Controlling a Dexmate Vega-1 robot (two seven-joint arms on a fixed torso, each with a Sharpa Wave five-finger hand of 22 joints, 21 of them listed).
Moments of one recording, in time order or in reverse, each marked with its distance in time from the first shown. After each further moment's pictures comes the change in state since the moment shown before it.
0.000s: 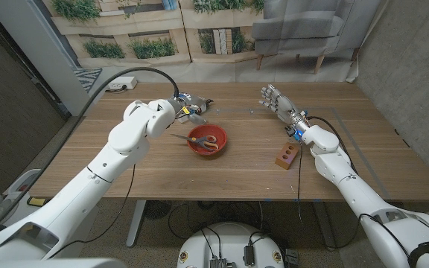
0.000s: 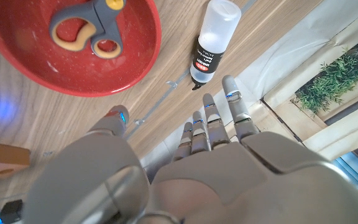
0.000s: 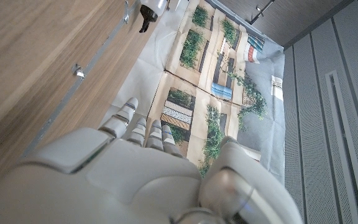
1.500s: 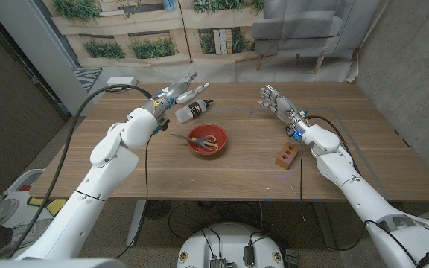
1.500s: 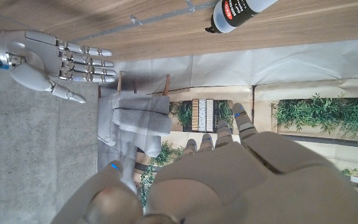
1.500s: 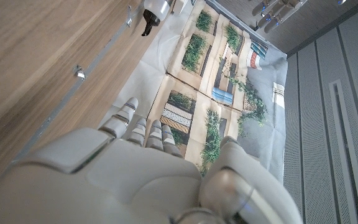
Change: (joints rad) left arm 0.176 -0.156 -0.245 0.054 -0.527 -0.041 0.422; left_hand -0.550 -0.006 -0.218 0.173 0.043 -0.238 -0.061 0.006 -0.004 -0.335 0.011 0.000 -0.093 -0.400 0.069 0.000 -0.077 -0.219 0.015 -0.459 0.009; right arm -0.047 -0.039 -0.014 -0.120 -0.029 -0.063 -0.058; right_hand 0.000 0.000 -0.003 -0.003 0.000 0.000 0.000 0.000 0.000 0.000 0.000 0.000 0.000 0.000 0.000 0.000 0.000 0.000 0.000 0.000 0.000
